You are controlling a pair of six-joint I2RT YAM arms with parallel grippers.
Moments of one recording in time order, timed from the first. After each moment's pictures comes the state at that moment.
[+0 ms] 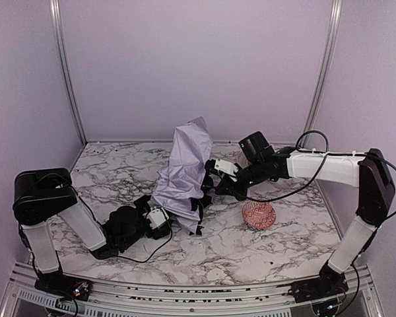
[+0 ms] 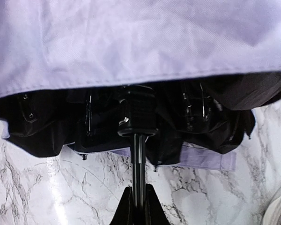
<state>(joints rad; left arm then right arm) -0.97 1.89 0.44 1.22 -0.39 0.63 0.65 1.67 1.21 -0.40 -0.43 -0.58</state>
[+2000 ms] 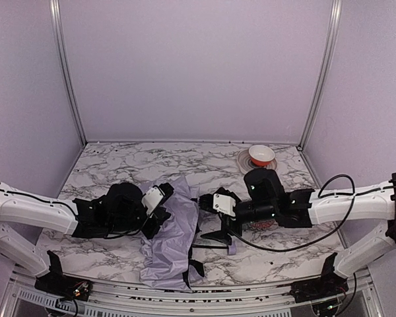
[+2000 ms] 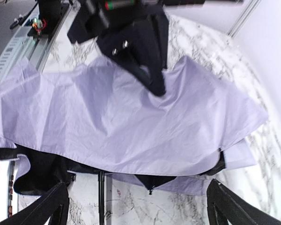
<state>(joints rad) -1.05 1.37 0.64 0.14 -0.16 -0.06 1.00 1.41 0.77 0.04 -0.29 -0.48</state>
